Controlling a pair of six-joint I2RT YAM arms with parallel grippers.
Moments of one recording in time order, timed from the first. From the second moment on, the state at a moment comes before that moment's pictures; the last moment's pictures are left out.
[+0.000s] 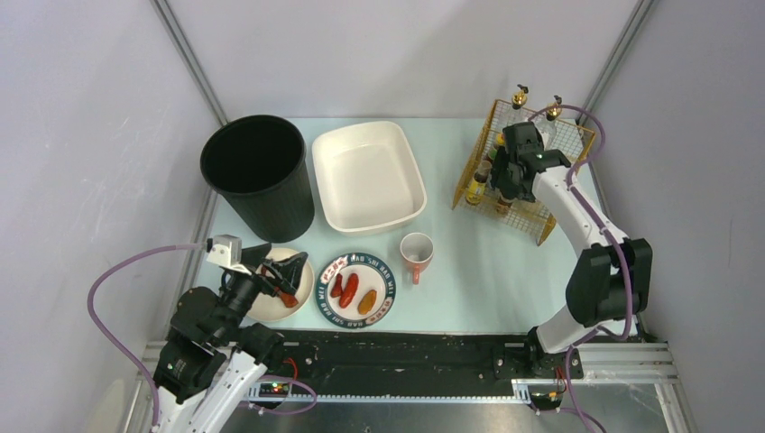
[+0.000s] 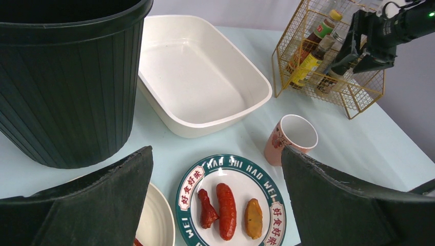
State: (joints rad) left arm -0.49 0.07 0.65 -0.61 -0.10 -0.29; right arm 0.19 1.60 1.37 -0.76 0.26 0.49
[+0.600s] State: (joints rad) left arm -0.49 0.08 0.65 -0.61 -0.10 -0.29; right arm 0.60 1.40 1.44 -0.81 0.37 0.44
